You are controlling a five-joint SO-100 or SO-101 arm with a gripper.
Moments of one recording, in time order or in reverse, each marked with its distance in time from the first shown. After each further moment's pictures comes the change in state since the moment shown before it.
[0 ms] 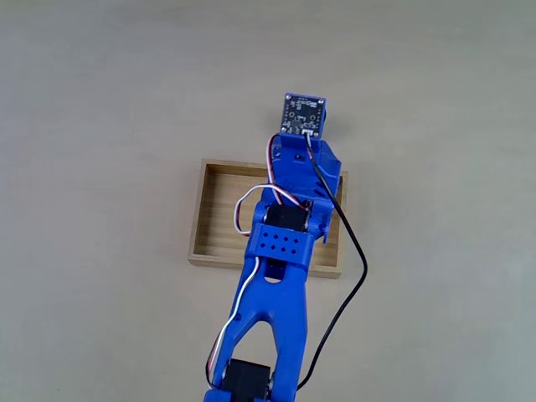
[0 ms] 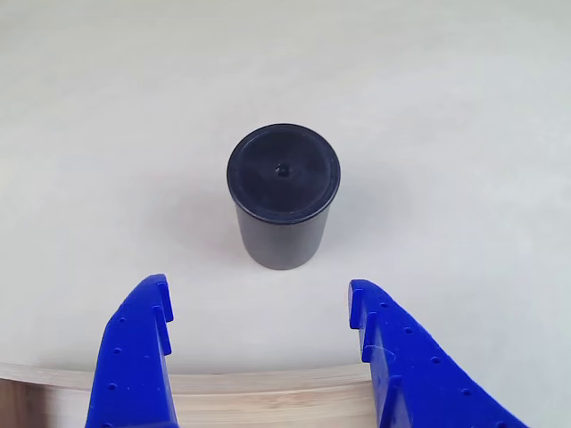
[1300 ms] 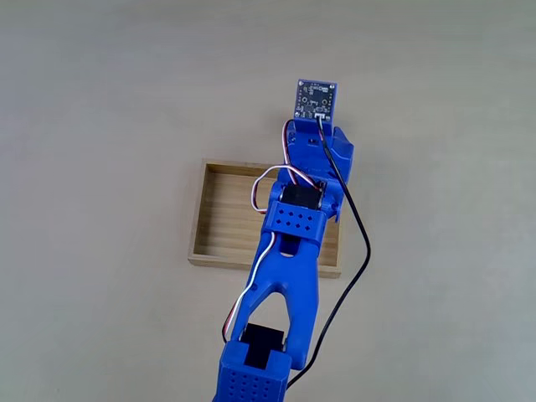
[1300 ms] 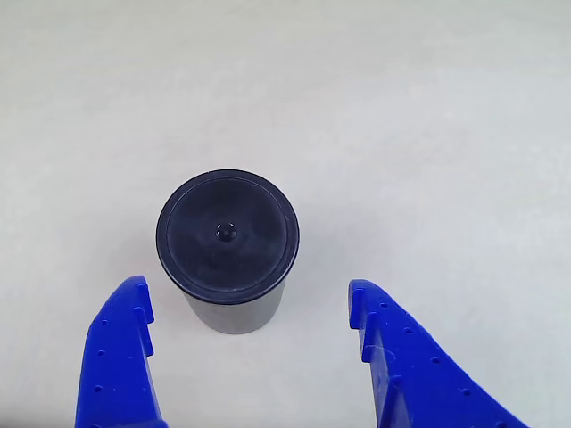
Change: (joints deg) arm 1.6 17.5 -18.2 0.0 3.0
